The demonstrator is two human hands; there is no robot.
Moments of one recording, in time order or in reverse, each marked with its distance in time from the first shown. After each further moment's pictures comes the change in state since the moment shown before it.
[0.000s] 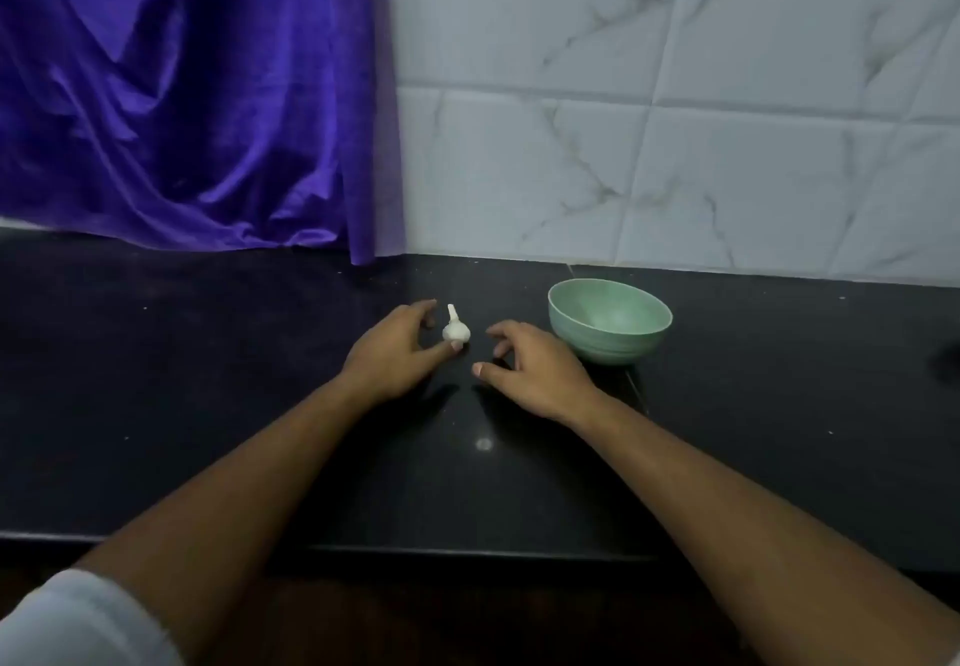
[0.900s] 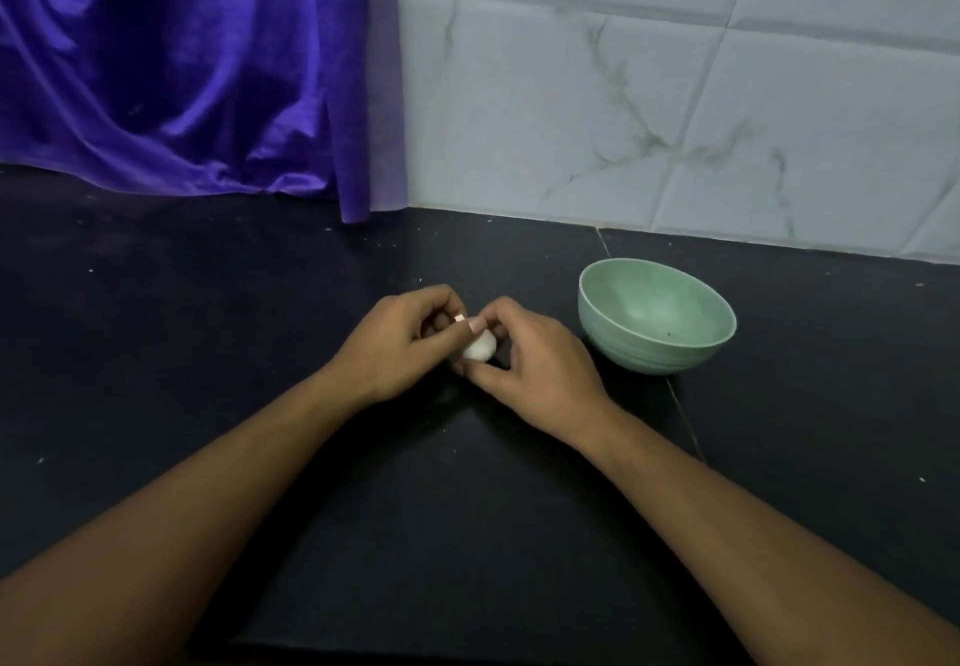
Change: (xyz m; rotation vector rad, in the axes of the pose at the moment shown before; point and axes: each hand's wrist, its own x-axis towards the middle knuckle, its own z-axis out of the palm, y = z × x) left_hand 0.011 0.007 -0.001 -0.302 -0.083 0.104; right_hand 0.021 -0.004 0.013 0.040 0.075 -0.120
